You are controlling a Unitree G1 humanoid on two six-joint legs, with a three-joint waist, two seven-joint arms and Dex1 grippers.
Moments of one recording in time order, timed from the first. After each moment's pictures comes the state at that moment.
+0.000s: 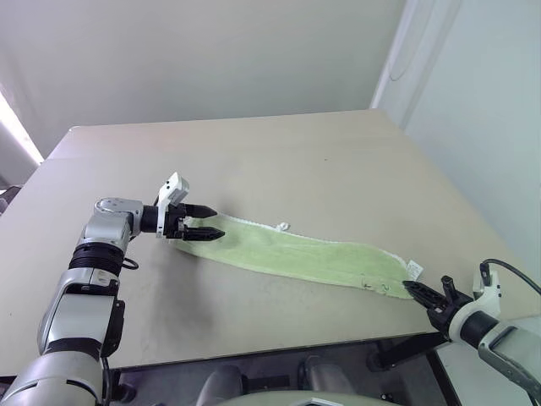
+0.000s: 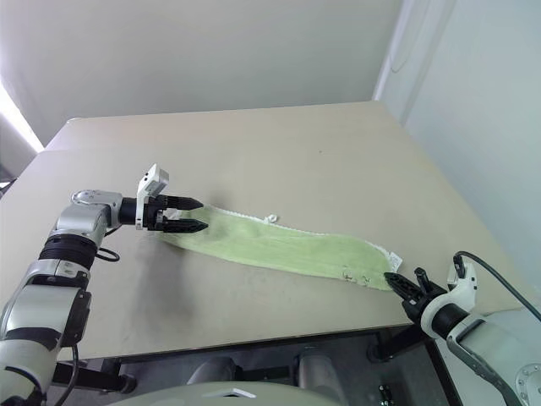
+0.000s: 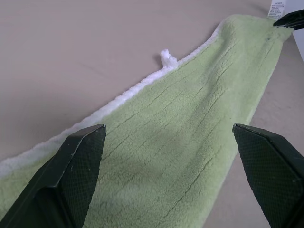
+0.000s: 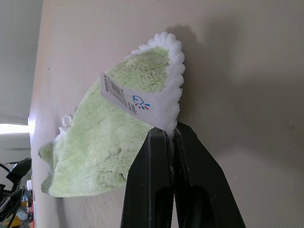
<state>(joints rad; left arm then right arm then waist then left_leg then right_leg) -0.75 0.59 -0.06 0.83 -0.18 0.25 -1.47 0.43 -0.66 -0.48 -0.27 1.95 0.82 -0.35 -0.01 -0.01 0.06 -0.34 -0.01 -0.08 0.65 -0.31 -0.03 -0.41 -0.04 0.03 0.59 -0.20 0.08</state>
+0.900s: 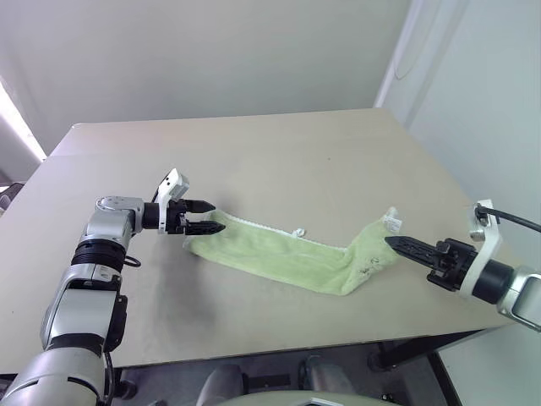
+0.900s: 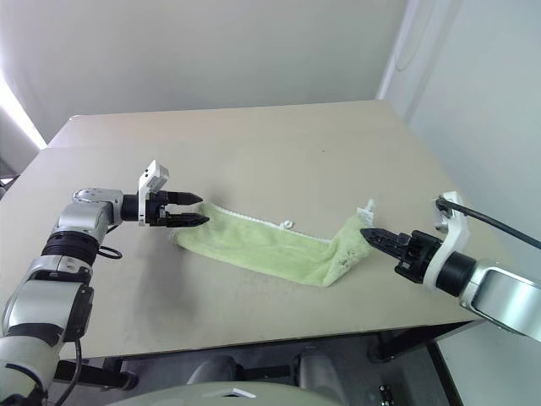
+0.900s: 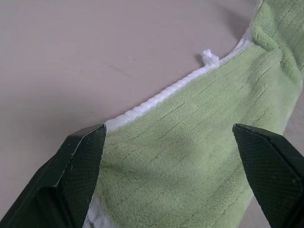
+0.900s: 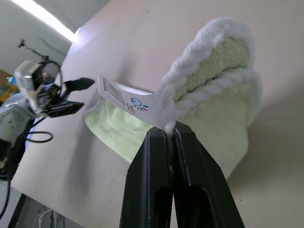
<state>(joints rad) -0.78 0.58 -0.06 0.87 -0.18 0.23 -1.41 0.16 -0.96 -0.47 -0.45 1.96 0.95 -0.15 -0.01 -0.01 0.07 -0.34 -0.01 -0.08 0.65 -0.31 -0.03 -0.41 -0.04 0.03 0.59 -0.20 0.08</state>
